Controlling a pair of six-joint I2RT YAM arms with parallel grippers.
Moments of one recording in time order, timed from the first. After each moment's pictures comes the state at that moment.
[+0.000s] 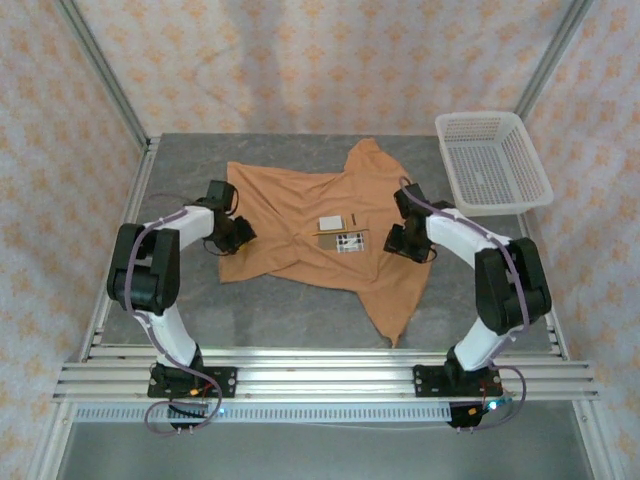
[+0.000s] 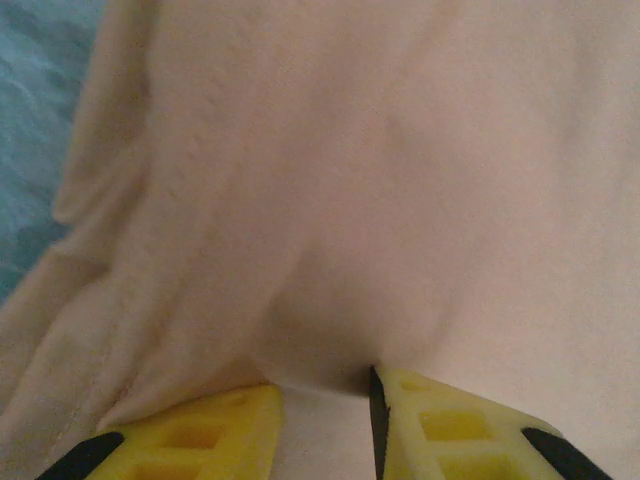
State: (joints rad) left arm -0.05 1.82 1.08 -0.50 0.20 -0.73; right arm 0.30 1.68 1.06 -0.73 -0.04 0.63
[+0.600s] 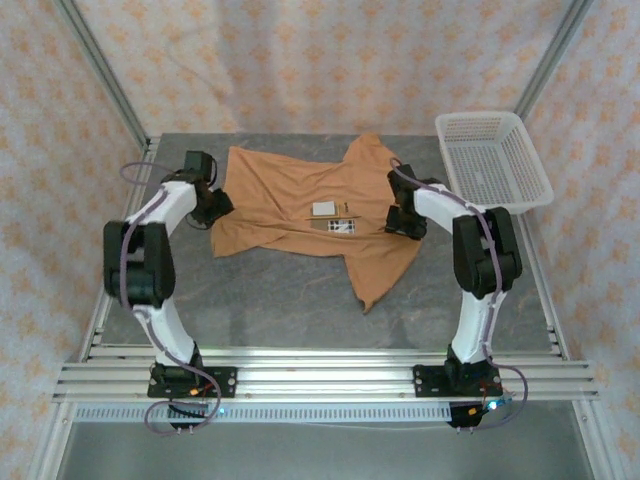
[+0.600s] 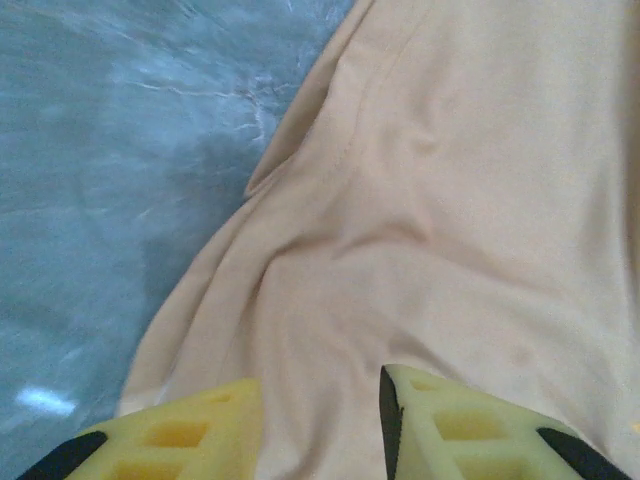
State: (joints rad) left arm 0.05 1.77 1.30 -0.68 0.05 -0.59; right arm 0.27 1.93 1.36 -0.79 0.08 0.55
